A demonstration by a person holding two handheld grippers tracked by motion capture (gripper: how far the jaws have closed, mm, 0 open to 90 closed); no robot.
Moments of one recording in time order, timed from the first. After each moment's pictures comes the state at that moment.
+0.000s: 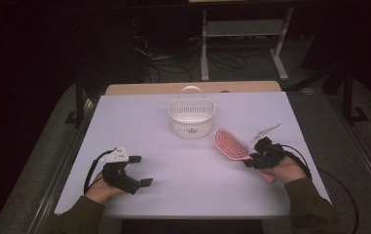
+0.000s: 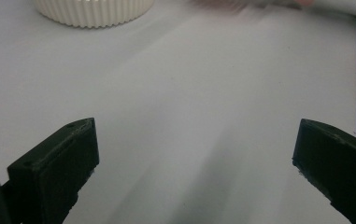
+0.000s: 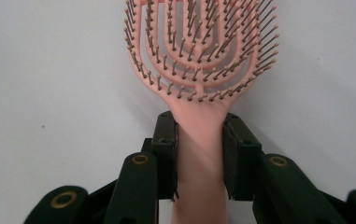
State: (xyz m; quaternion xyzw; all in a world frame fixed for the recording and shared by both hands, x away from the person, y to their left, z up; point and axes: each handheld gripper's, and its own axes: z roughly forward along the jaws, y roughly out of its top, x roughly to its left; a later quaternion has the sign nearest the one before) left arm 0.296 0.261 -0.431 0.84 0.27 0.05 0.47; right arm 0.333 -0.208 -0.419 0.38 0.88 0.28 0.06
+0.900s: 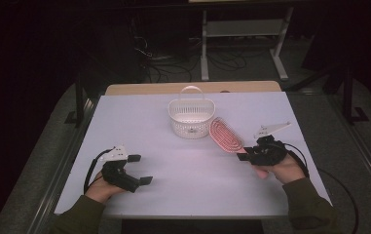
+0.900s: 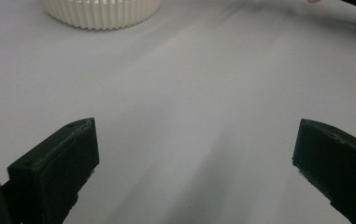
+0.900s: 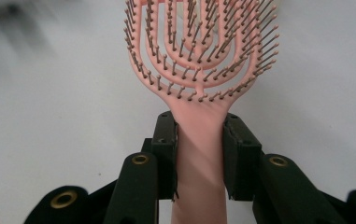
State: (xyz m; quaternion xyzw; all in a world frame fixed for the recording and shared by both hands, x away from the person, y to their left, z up) left arm 0.300 0.263 -0.430 0.84 0.28 0.05 0.47; right arm 0.324 -0.204 -0.396 0.35 0.85 0.39 0.07
